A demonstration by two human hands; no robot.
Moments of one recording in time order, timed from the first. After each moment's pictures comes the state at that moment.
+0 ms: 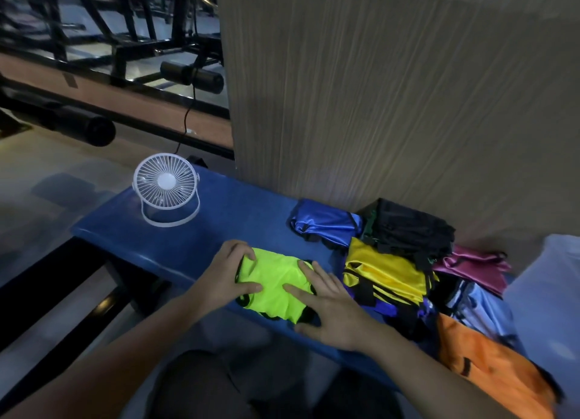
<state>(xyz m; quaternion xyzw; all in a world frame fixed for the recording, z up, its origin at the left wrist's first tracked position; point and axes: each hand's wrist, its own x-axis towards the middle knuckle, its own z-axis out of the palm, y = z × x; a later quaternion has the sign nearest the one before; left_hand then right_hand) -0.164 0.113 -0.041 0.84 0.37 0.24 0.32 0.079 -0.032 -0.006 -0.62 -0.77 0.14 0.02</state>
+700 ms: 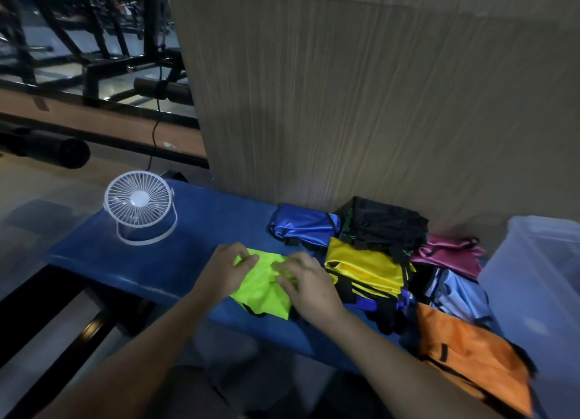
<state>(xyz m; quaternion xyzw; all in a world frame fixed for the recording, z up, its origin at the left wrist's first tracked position) -0.108 0.116 -0.017 0.76 0.48 0.26 0.34 0.068 -0.005 0.001 -0.71 -0.65 0.13 0.25</state>
